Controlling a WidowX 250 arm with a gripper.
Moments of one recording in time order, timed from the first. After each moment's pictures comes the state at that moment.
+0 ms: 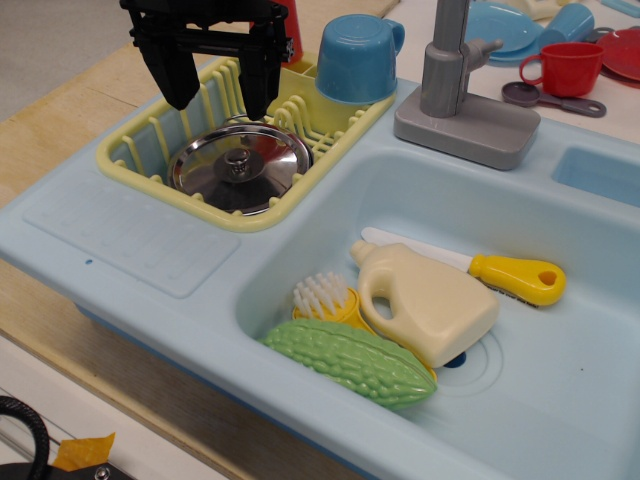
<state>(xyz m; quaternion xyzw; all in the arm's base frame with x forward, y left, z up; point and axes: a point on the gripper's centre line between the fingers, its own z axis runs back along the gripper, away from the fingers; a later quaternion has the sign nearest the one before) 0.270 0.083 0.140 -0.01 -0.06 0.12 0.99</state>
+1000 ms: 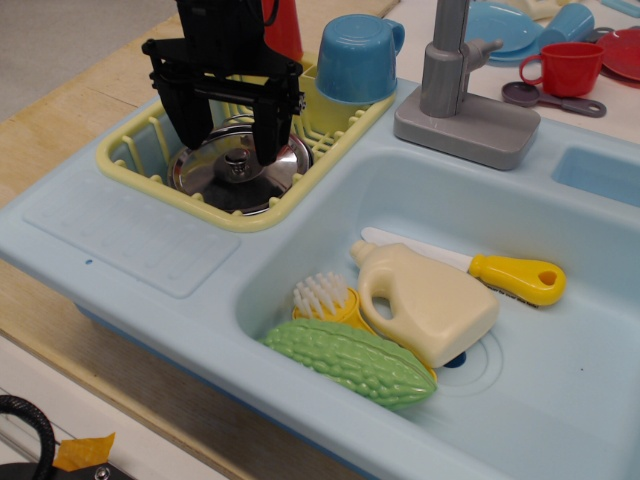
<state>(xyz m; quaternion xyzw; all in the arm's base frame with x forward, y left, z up) 0.268 0.075 0.110 0.01 -0.05 0.10 0.99</state>
